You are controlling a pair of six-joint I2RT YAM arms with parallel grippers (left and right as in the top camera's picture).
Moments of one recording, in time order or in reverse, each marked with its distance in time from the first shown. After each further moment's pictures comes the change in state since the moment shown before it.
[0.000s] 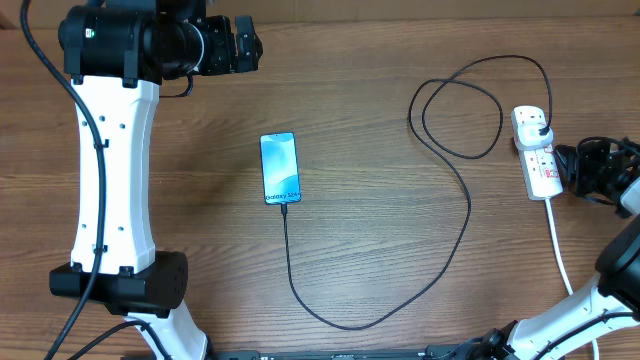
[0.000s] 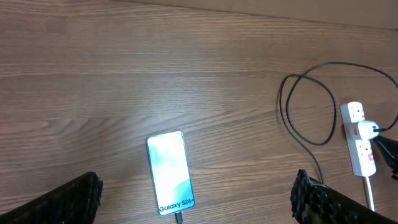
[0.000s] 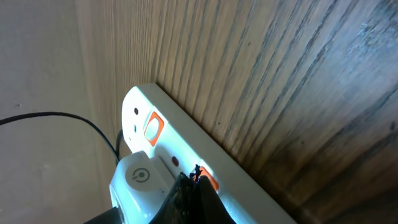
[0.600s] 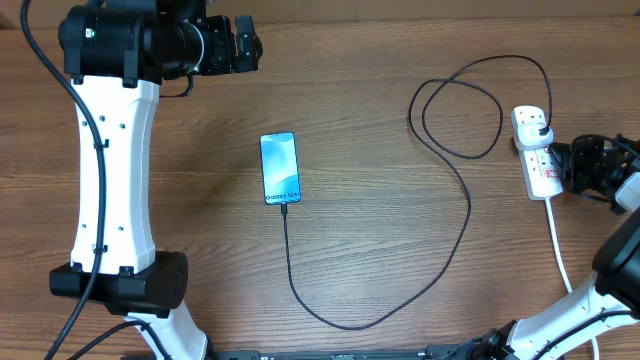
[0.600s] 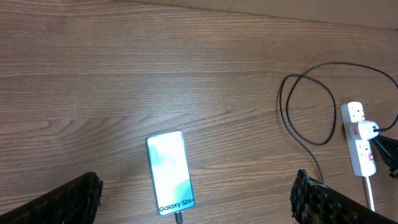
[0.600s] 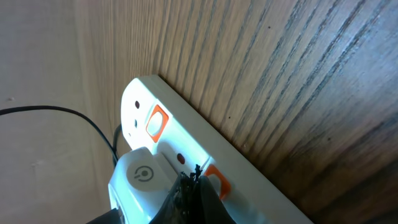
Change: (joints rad) left arm 0.000 0.000 0.000 0.000 0.000 0.000; right arm 0.031 0.000 0.000 0.002 0.023 0.003
